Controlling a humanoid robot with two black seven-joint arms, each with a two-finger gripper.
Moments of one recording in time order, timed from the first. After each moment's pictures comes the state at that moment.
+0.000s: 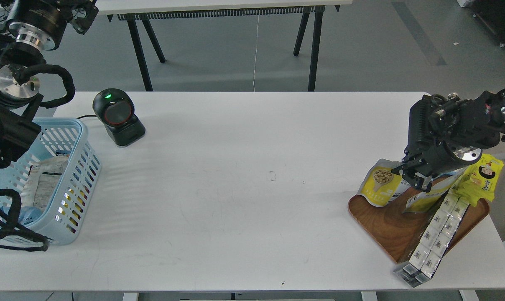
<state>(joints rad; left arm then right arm) -1.06 0.38 -0.82 -0.38 -0.15 -0.49 -0.19 1.73 -0.79 -0.70 1.44 -2.08 0.29 0.49</state>
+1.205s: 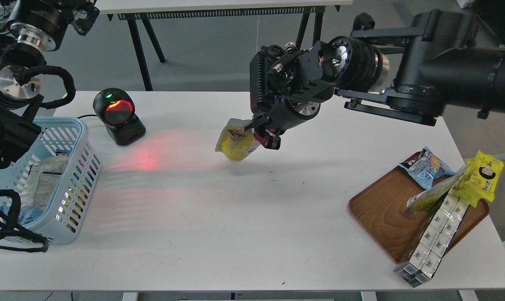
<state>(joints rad) -1.06 0.38 -0.81 -0.38 -0.15 -0.49 -0.19 1.69 -0.14 -0.33 1.09 -1.99 0.30 0.49</state>
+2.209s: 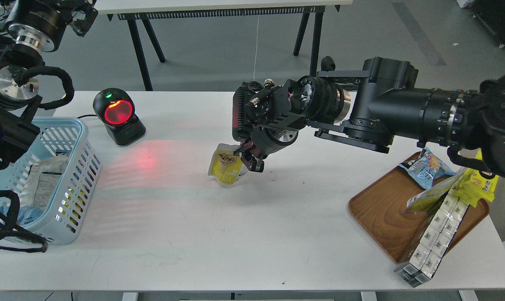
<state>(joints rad) -1.06 0.38 -0.81 -0.38 -0.15 -0.49 -0.19 1.56 0.00 -0.33 0.91 -2.00 0.30 0.49</state>
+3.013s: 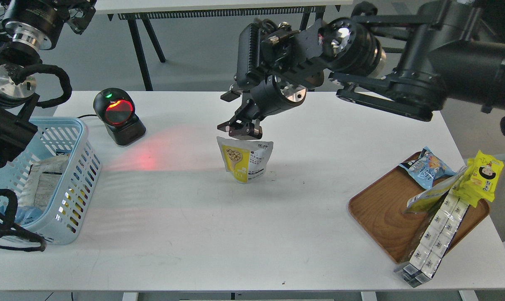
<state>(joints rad) -1.07 0.39 -0.81 -0.38 -0.15 -0.49 -0.19 1.69 -0.24 -0.15 1.13 -1.89 0.29 0.49</state>
